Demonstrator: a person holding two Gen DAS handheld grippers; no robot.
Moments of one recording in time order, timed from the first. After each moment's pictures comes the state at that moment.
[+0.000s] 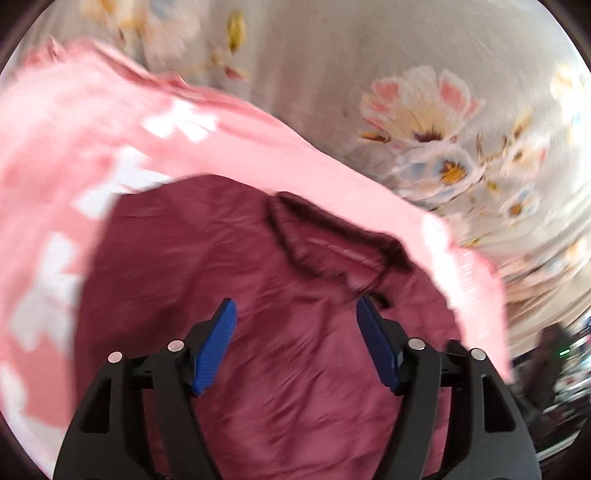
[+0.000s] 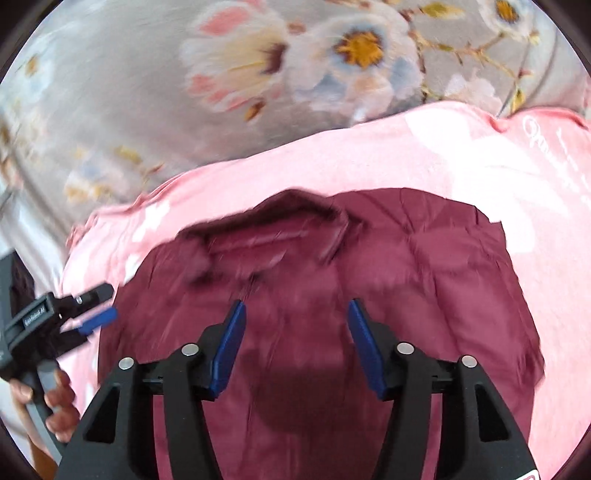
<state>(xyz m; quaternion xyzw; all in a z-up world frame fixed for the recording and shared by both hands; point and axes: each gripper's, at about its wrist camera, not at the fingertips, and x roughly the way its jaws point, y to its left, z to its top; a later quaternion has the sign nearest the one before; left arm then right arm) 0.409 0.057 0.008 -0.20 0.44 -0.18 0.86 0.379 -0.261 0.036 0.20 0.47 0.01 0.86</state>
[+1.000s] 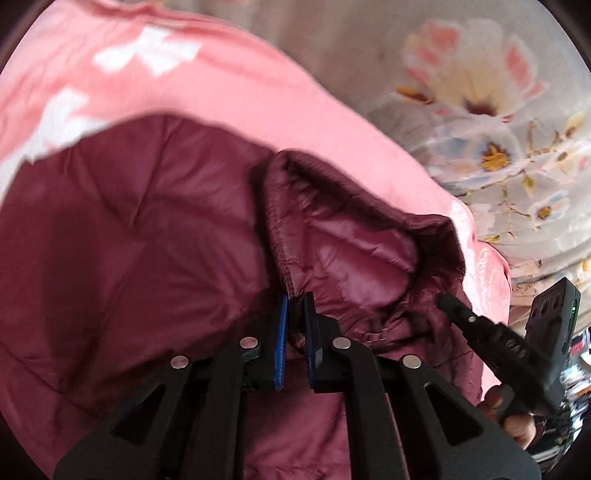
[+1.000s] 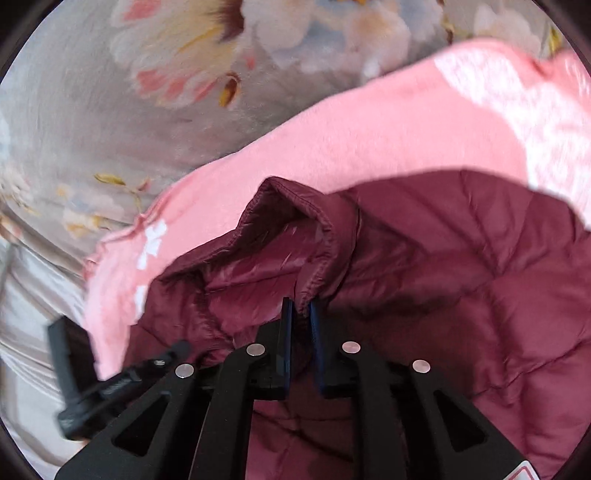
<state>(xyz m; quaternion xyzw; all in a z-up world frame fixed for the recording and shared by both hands) 0.474 0.015 -0.065 -0.21 0.49 -0.18 0.83 0.448 -0.273 -0.017 0.29 0.50 0.06 0.81</state>
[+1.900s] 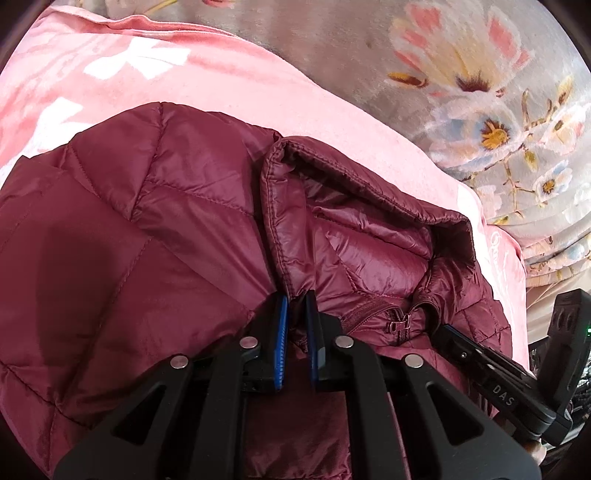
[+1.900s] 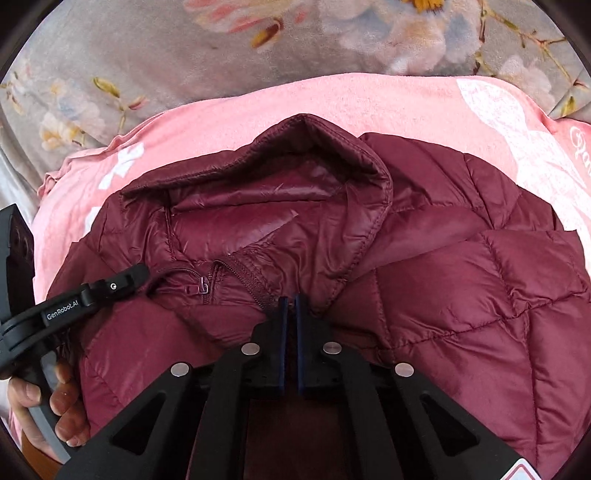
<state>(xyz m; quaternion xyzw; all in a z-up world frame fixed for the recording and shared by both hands) 0.464 0.012 -0.076 -0.16 0.46 -0.19 0.85 0.418 -0.226 -0.034 0.12 0.53 0.04 0.84</state>
